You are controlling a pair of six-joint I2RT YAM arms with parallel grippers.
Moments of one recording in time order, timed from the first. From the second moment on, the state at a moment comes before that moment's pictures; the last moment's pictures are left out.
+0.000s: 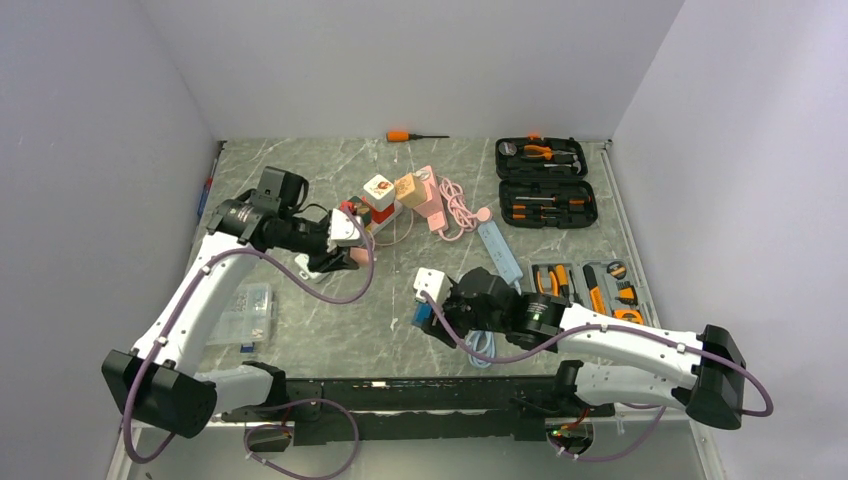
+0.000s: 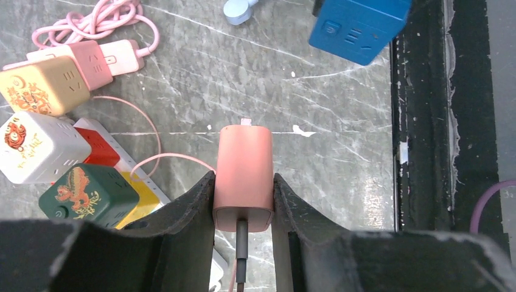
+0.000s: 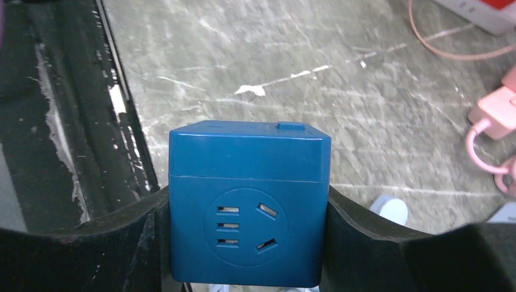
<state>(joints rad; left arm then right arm) -0.31 1.22 1.26 -1.07 0.86 1.06 1.12 1.02 0.71 -0.26 -0.06 -0.18</state>
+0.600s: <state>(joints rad) -0.36 1.14 1.21 -1.11 0.81 1.07 0.86 1.11 0.75 -0.72 0.37 0.66</state>
